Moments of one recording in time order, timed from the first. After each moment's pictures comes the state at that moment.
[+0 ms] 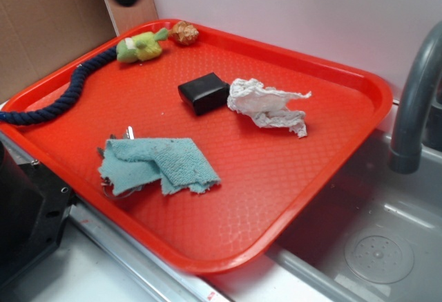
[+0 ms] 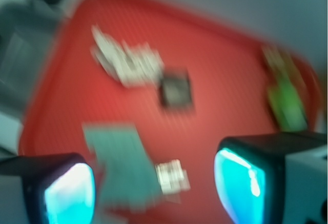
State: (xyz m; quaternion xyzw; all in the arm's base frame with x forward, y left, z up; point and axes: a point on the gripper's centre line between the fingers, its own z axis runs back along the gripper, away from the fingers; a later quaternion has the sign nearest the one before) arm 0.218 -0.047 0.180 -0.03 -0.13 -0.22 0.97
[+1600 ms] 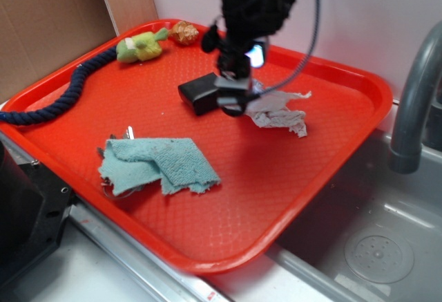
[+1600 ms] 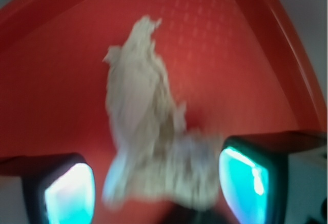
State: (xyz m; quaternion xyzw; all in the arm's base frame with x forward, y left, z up) arm 0.275 -0.107 0.054 0.02 -0.01 -0.52 0.85
